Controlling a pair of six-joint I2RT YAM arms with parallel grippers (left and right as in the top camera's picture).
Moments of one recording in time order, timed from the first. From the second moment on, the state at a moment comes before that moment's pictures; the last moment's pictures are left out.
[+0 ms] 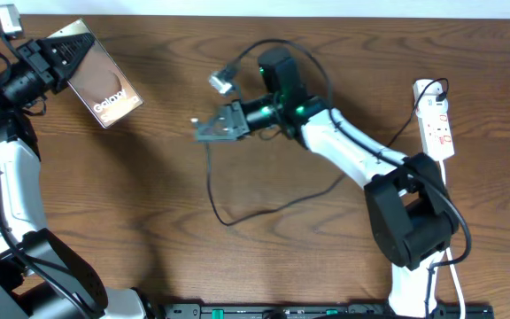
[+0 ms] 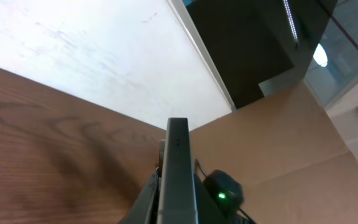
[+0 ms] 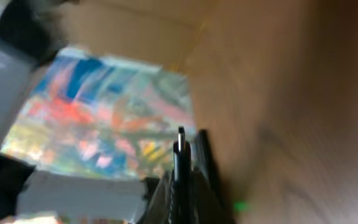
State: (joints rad) left arm 0.51 1.62 1.25 0.32 1.33 -1.01; right arm 0.54 2.05 1.48 -0.07 -1.25 0.68
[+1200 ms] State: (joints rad) left arm 0.51 1.62 1.25 0.32 1.35 -1.01; right arm 0.45 2.05 1.47 -0.98 -0.04 0.57
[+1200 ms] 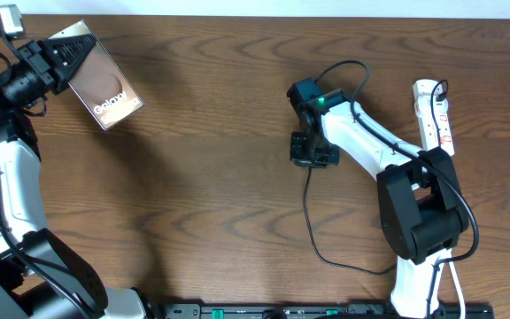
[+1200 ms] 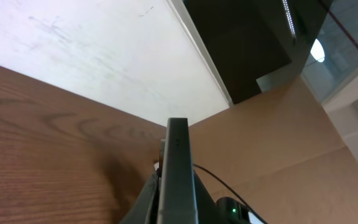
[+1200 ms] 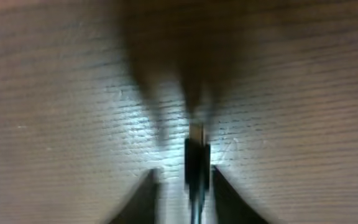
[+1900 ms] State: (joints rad) left arm 0.51 1.62 1.25 0.32 1.35 -1.01; right arm 0.46 2.05 1.46 -0.99 -0.05 0.74
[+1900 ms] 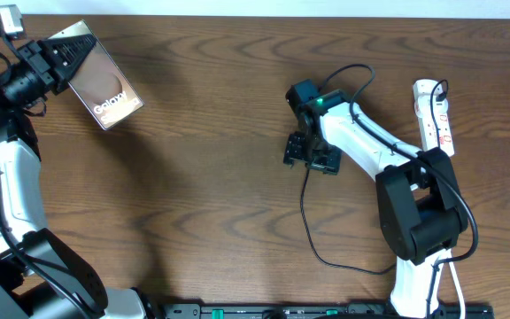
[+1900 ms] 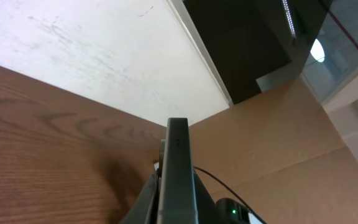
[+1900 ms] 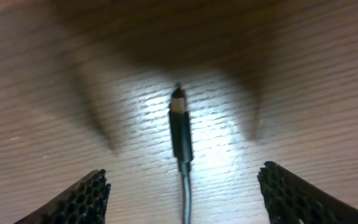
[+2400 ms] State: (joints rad) left arm 0.51 1.62 1.25 0.32 1.36 -1.01; right arm 0.49 2.05 1.40 -0.87 -0.06 0.80
